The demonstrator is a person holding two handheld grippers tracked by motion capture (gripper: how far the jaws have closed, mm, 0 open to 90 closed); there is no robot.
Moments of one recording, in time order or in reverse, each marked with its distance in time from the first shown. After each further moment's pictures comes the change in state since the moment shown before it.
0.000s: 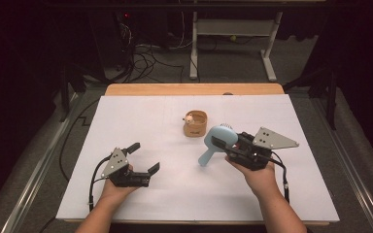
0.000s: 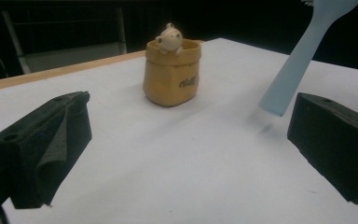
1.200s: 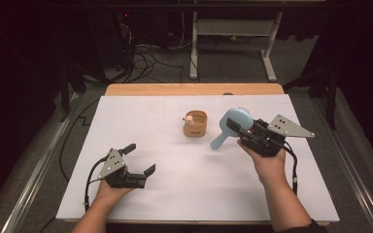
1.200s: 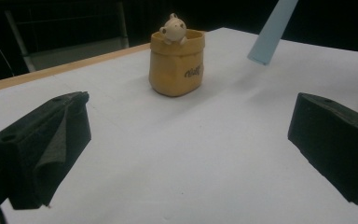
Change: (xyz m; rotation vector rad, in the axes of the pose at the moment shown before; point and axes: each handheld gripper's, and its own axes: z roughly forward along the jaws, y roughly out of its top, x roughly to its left) left arm 0.002 -0.002 -0.008 0.034 0.001 0.045; right arm -0.032 0.014 -0.012 -0.042 -0.167 0.016
